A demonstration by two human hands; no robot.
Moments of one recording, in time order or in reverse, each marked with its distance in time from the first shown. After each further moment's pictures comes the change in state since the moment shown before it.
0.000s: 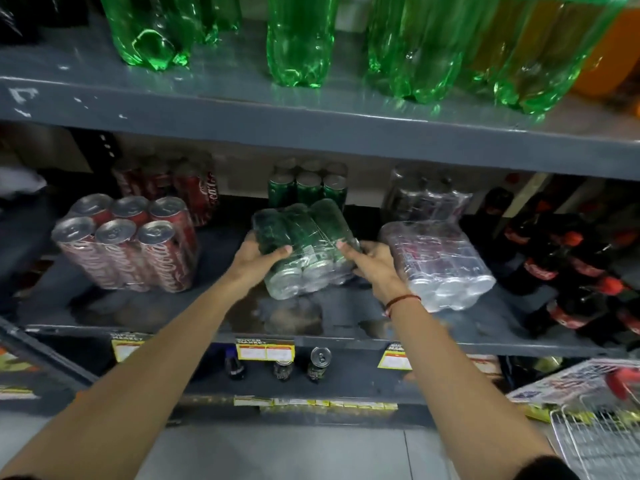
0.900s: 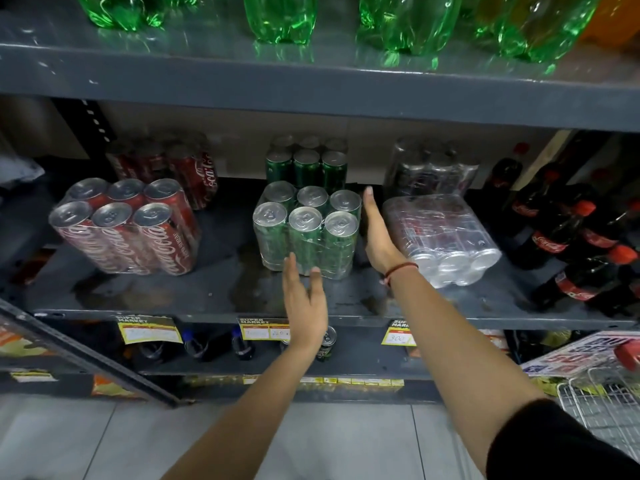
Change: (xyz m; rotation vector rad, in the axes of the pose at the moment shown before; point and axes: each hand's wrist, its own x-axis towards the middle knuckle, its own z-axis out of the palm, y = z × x) left_hand -0.102 -0.027 0.101 -0.070 0.265 0.092; right_hand -0.006 -0.013 0.003 0.274 -0.232 -0.112
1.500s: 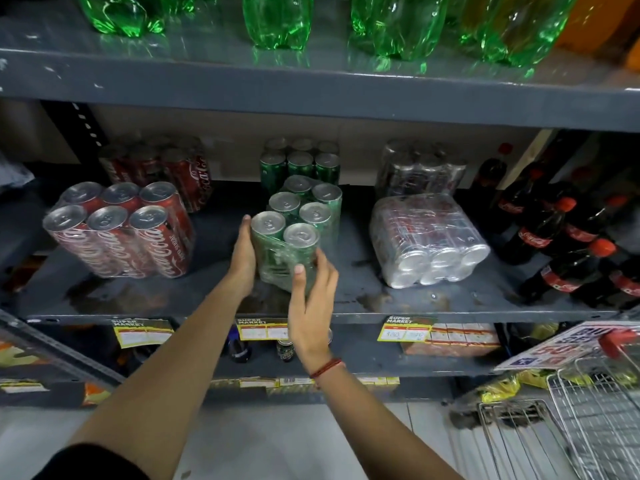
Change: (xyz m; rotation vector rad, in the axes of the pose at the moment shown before) left_hand 0.110 0.007 -0.058 -0.454 -0.131 -0.360; right_hand -0.115 0.059 0.105 -0.243 0.350 -0.361
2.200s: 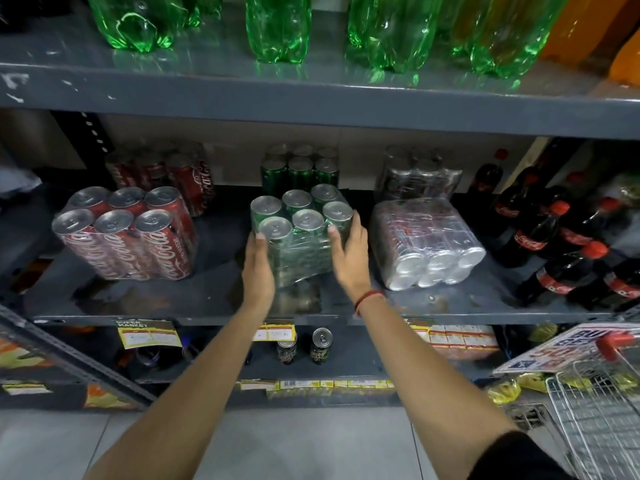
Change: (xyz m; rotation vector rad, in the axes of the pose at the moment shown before) left_hand -0.045 -0.020 0.009 0.232 0.114 0.244; right_hand 0.102 0.012 -0.045 -0.232 -0.117 0.052
